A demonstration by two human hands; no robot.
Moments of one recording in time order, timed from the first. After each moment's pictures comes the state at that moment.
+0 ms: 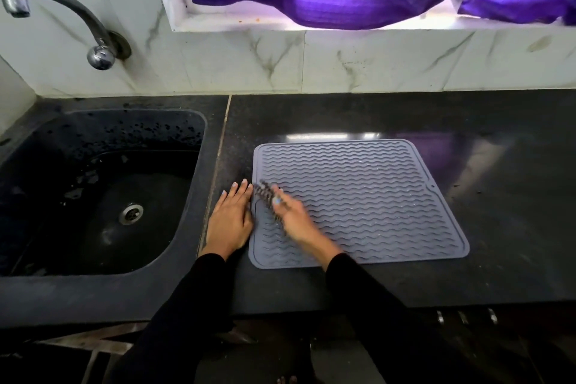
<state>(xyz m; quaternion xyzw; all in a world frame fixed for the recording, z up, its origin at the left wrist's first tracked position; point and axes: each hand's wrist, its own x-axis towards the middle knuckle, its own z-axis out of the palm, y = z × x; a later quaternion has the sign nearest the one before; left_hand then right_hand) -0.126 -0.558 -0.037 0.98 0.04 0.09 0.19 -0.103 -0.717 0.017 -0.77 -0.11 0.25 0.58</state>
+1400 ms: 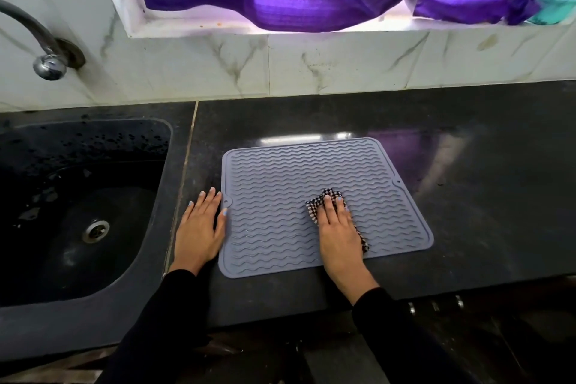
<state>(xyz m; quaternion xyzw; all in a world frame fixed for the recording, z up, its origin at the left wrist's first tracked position) -0.126 -0.565 -0.035 0.98 0.06 0.09 0.18 -0.117 -0.827 0.003 -0.99 -0.13 0.03 0.04</state>
